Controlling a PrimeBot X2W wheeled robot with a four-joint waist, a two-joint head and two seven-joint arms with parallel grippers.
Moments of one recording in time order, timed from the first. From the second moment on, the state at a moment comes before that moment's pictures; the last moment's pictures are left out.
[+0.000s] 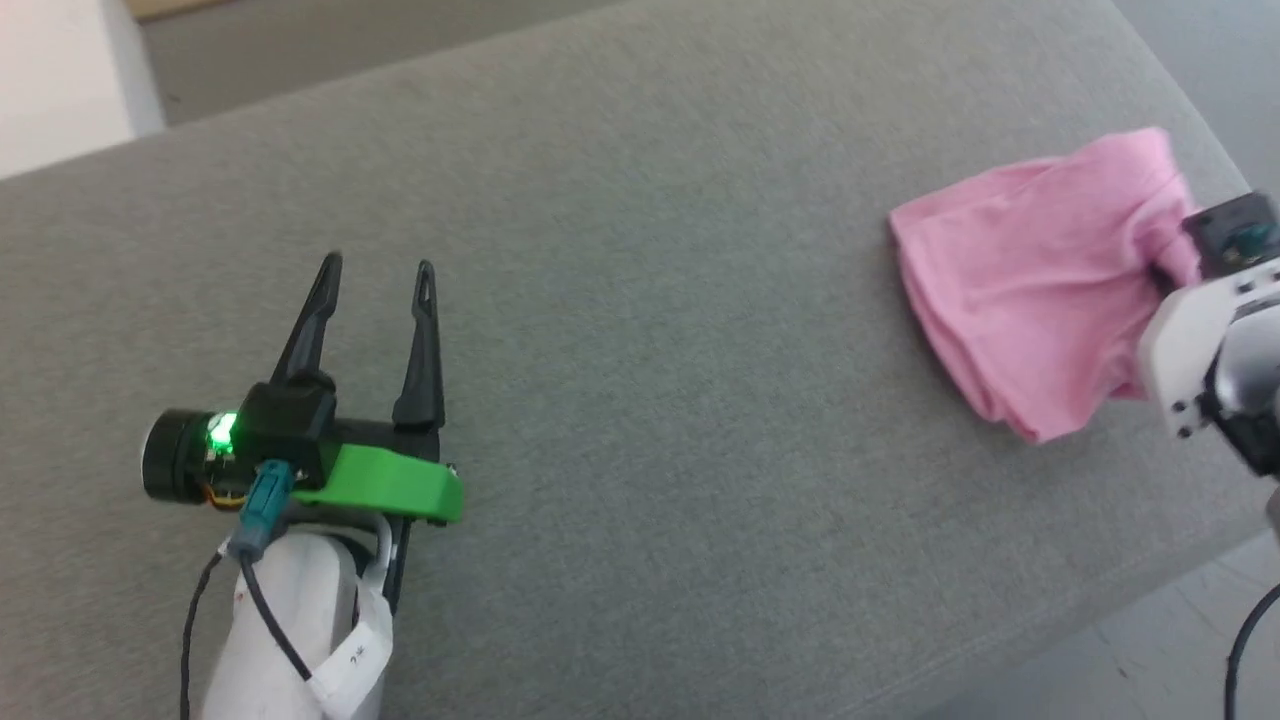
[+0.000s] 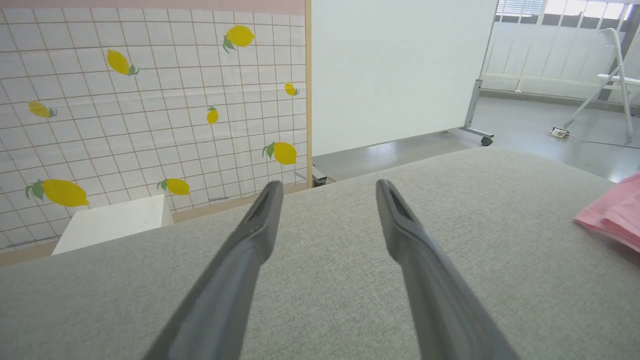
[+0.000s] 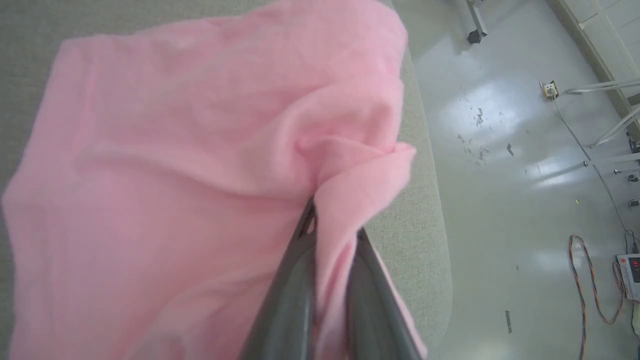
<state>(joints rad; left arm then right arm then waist) -0.27 0.11 -0.09 0.07 -0.06 -0.02 -0.26 -0.63 -0.47 0.21 0.60 0.11 0.13 0.28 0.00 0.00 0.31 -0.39</state>
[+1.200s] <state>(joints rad) -0.26 0.09 -0.14 0.14 -0.11 -0.01 -0.25 -0.81 -0.45 -0.31 0.95 -0.14 0.13 -0.23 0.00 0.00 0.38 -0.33</state>
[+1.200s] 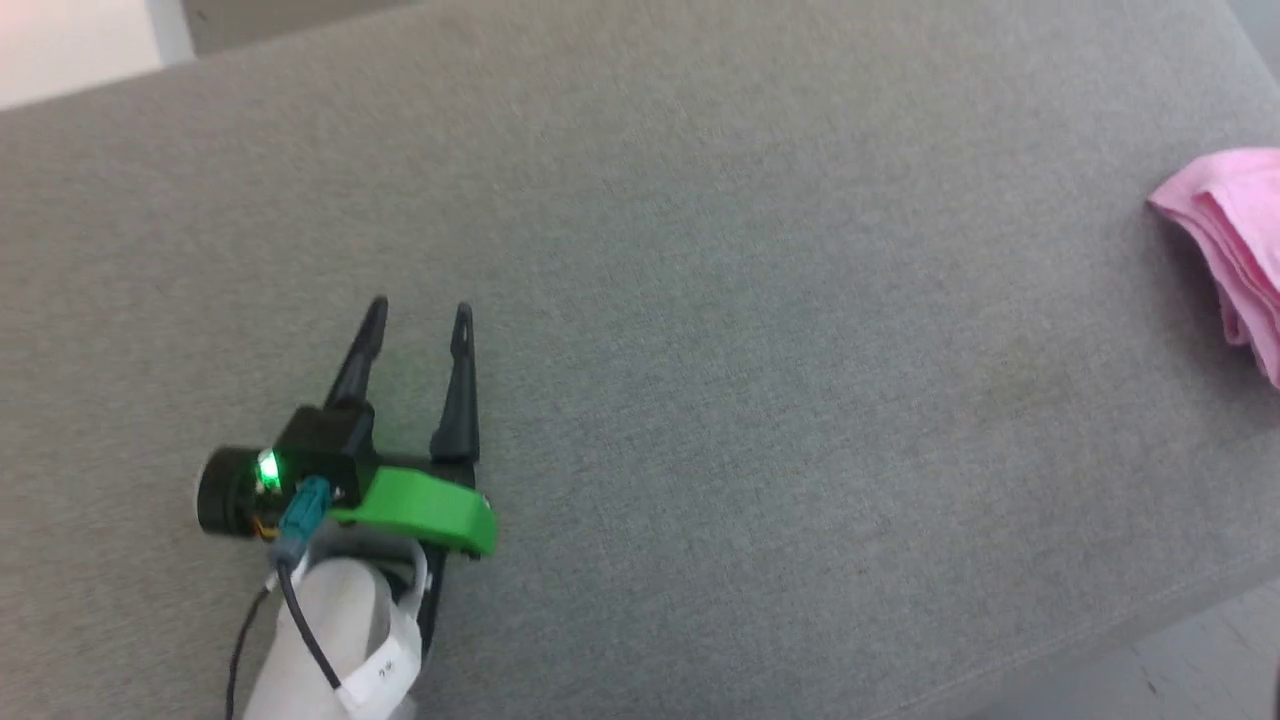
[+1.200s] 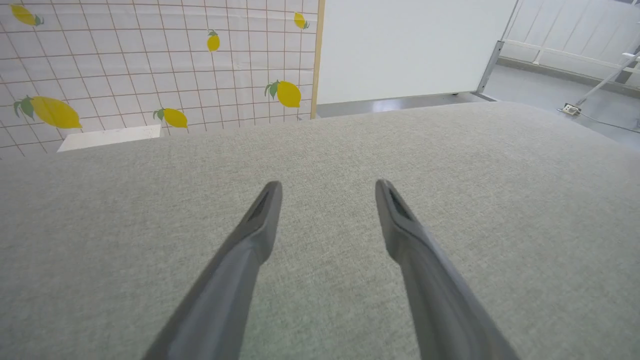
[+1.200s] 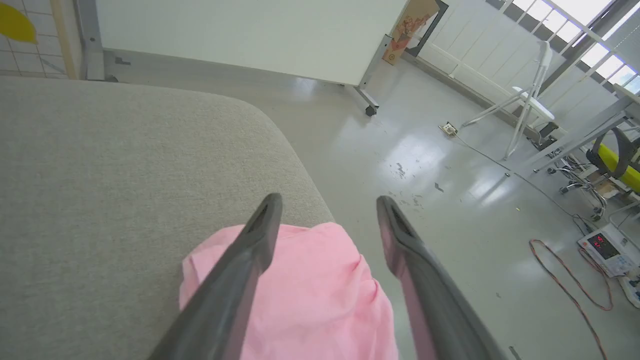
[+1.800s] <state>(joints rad) -0.12 0.05 -0.14 0.17 -0.21 -0.02 -0.26 -0.21 -0.23 -0.15 0.17 0.16 0.13 -0.17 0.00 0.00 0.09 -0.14</state>
